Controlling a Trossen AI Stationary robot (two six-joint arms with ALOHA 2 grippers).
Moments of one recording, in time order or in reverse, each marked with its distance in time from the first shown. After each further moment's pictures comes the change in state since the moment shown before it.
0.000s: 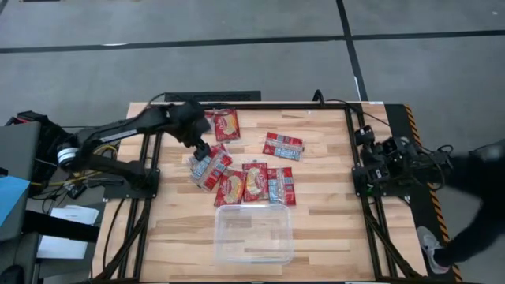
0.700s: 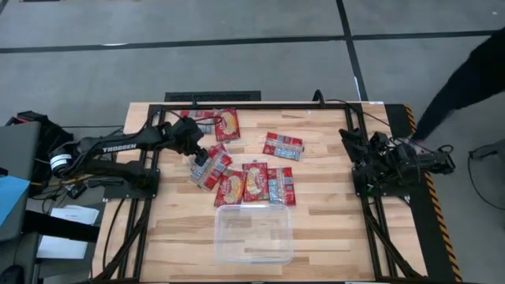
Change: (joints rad) left arm 0.022 -0.123 -0.449 0.460 -0.126 -0.153; right arm -0.002 0.000 0.000 -0.208 0.308 0.180
